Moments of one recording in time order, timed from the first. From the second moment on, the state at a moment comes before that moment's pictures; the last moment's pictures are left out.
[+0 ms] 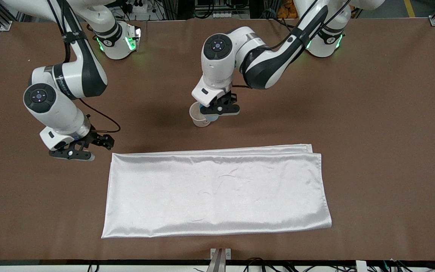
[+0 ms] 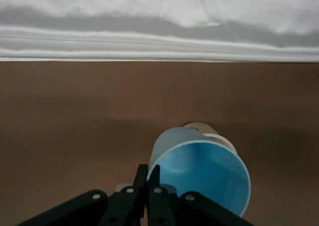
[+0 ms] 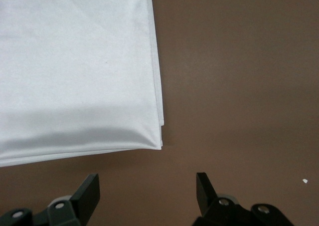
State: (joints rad) left arm -0.56 0.53 -0.40 -1.50 0.17 1.99 -1.04; right arm 0.14 0.22 0.03 -1.94 -0.13 2.18 0.29
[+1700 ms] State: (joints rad) left arm -0.63 0.59 -0.36 -1.46 0.25 2.13 -1.13; right arm -0.07 0.01 0.17 -1.62 0.01 1.70 0.06
